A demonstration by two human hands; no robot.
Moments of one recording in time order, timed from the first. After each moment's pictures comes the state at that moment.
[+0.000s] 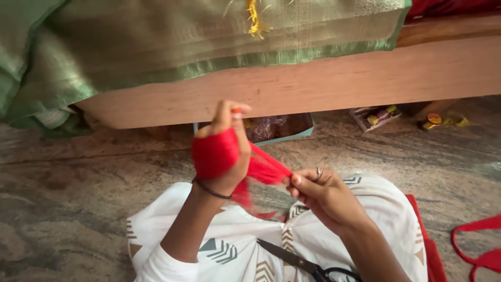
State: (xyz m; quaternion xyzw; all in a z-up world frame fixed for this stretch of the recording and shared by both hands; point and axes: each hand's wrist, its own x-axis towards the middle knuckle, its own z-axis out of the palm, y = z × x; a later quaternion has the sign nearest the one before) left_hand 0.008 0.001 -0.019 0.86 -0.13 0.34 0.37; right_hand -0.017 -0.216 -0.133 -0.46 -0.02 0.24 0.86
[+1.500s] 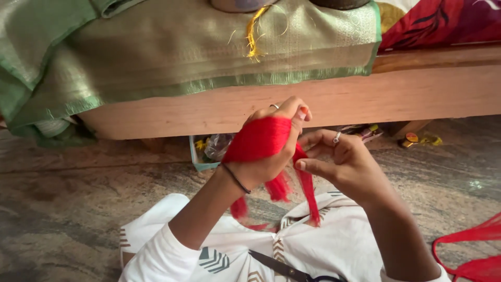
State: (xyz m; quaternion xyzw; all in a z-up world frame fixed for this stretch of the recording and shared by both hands) left_hand 0.020 -0.040 0.034 0.83 -0.30 0.18 0.44; right_hand 0.010 -0.240 -0.010 -0.70 -0.16 0.11 0.69
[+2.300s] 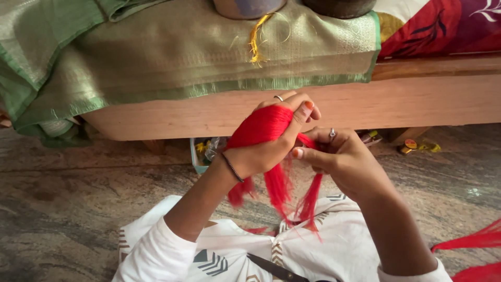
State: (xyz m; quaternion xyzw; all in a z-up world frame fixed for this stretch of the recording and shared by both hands) left_hand 0.034 -0.038 0.046 0.79 -0.33 0.11 0.50; right_hand 0.026 -0.241 -0.015 -0.66 -0.11 0.15 0.73
